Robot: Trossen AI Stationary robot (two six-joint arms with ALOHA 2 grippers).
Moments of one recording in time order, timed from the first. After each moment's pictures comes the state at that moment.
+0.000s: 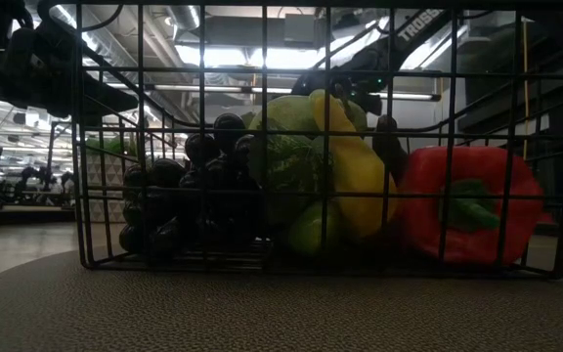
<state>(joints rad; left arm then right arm) 0.03 0.03 0.01 0.04 -0.19 -0.07 -0.41 1.98 1.35 -0.38 -0.39 -0.32</state>
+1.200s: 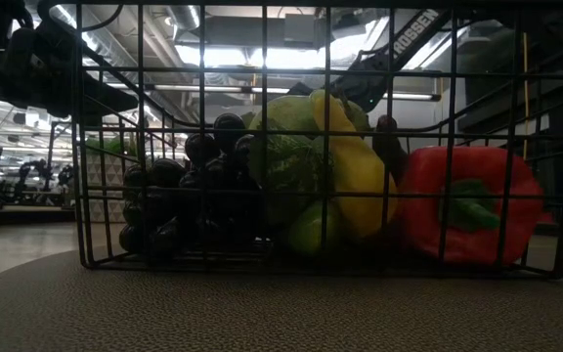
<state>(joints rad) 0.03 0.03 0.01 0.04 -0.19 -0.07 -0.36 2.10 1.36 -0.23 -0.12 -0.28</state>
